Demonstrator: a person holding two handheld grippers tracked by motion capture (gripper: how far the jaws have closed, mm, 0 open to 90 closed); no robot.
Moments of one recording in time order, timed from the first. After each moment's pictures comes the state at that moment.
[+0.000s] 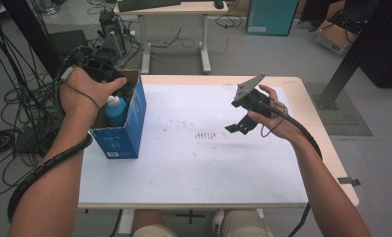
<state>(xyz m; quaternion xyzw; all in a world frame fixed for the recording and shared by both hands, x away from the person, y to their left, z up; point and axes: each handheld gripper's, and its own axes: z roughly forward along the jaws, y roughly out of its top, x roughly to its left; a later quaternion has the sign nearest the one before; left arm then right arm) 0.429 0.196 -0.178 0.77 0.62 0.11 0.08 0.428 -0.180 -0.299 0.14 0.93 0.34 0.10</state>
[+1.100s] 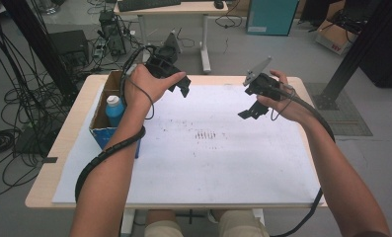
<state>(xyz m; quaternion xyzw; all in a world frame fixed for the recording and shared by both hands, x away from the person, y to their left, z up) 0.470 0.087 -0.209 0.83 0.53 0.05 0.17 0.462 -0.206 -0.274 0.15 0.94 0.27 0.12</state>
